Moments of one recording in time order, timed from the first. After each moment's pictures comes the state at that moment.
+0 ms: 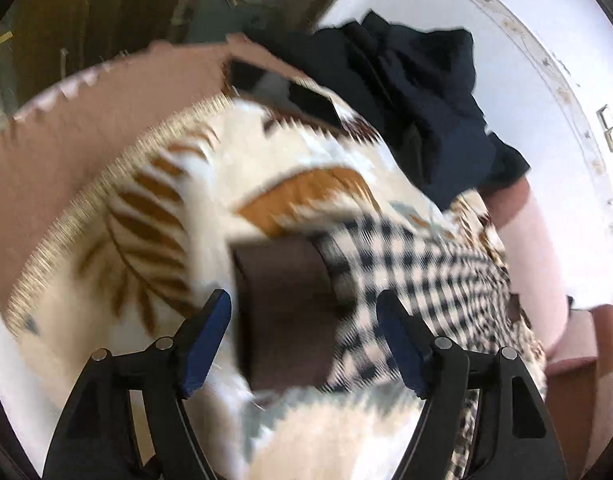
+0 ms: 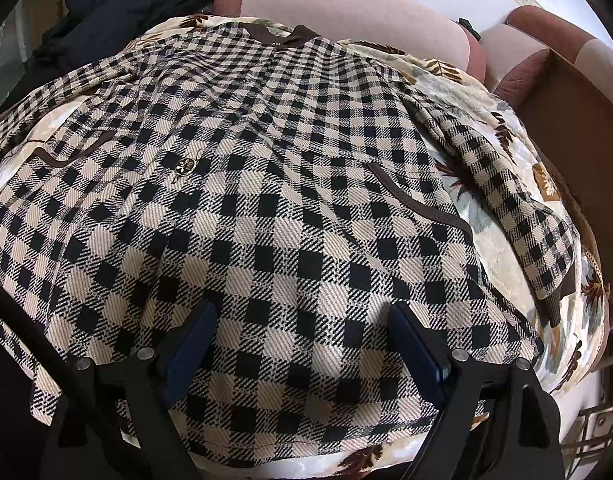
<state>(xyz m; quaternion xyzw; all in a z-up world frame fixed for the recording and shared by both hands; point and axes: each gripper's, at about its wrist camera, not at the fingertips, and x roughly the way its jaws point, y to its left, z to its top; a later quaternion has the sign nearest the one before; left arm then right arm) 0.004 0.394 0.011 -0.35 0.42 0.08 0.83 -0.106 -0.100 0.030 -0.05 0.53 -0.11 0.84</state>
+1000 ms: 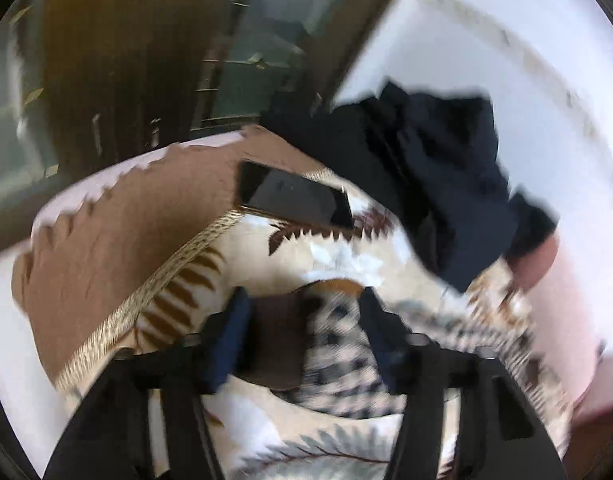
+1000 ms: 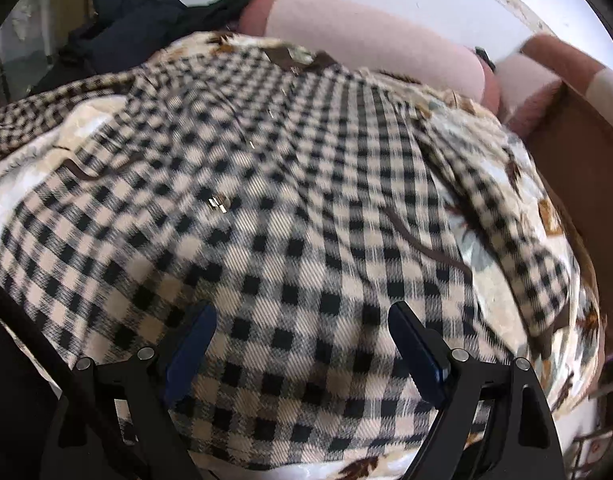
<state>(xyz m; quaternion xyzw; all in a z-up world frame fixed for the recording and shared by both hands) 0.029 0.423 0.083 -0.34 0.34 0.20 0.85 -0.099 -0.082 0.059 -0.08 0.49 -0.06 0.87</state>
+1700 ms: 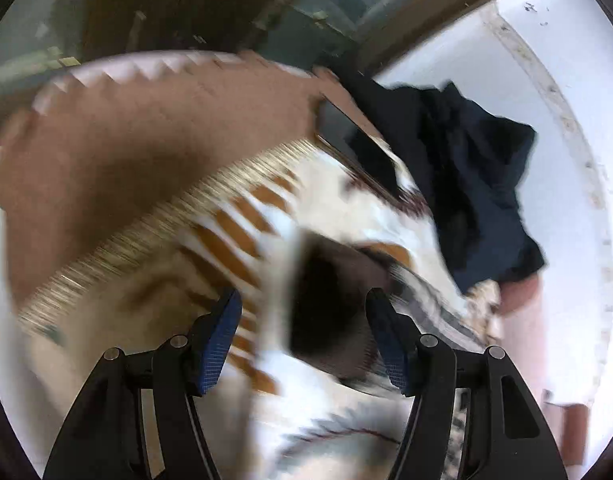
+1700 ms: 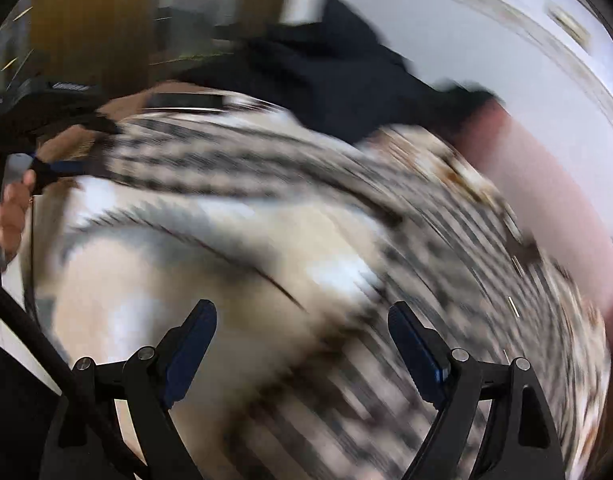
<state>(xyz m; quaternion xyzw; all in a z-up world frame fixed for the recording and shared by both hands) -0.006 0.457 0.007 -0.45 0.35 0.20 0.80 0.036 0.203 0.067 -0.23 0.40 0.22 0.86</state>
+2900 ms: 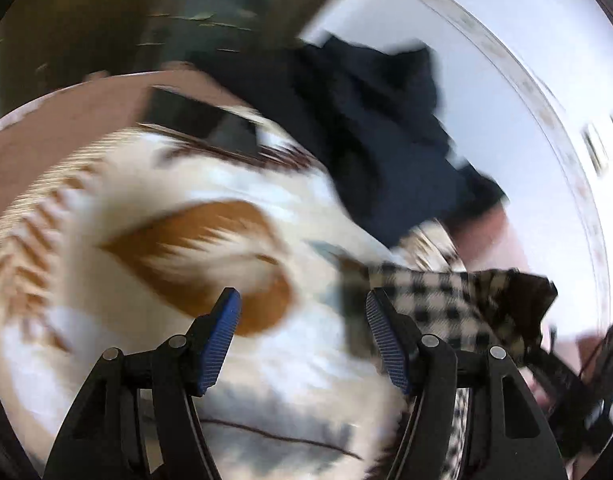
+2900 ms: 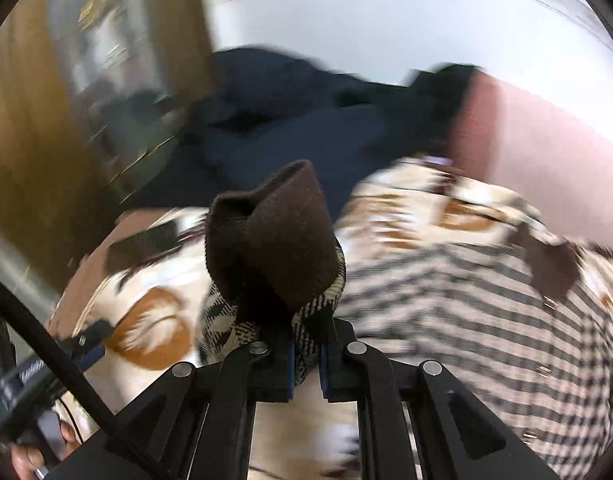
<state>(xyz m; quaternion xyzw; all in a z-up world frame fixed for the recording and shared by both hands) 0.075 0.328 0.054 -0.37 0.35 0.07 0.86 0.207 0.091 0.120 0.02 0.43 0.14 0.89</state>
